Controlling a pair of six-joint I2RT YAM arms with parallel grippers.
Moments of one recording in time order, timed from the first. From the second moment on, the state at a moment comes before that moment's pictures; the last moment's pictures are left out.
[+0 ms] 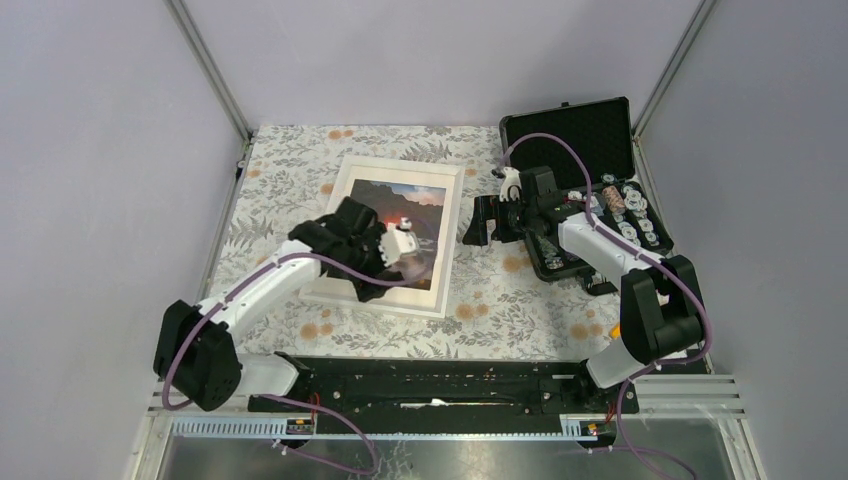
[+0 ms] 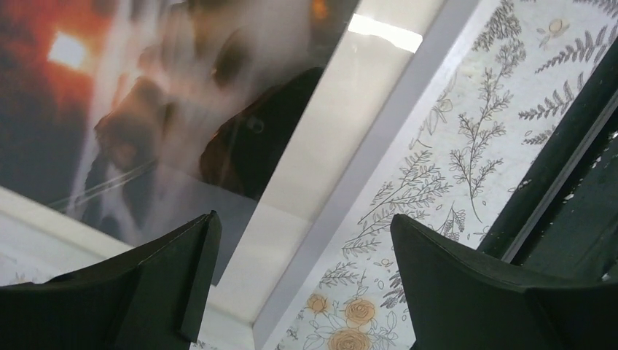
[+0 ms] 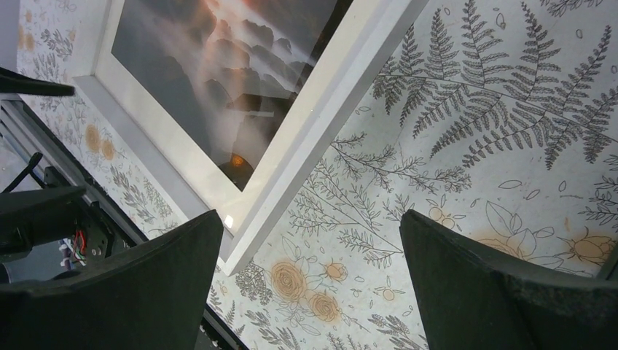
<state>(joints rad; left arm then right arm) -0.50 1.30 0.99 -0.79 0.31 0.64 0.35 1.56 1.03 -0.30 -0.49 0.24</state>
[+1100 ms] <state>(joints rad) -0.93 1.54 0.85 -0.54 0.07 0.60 0.34 1.69 0.93 -0.14 -0.65 0.41</state>
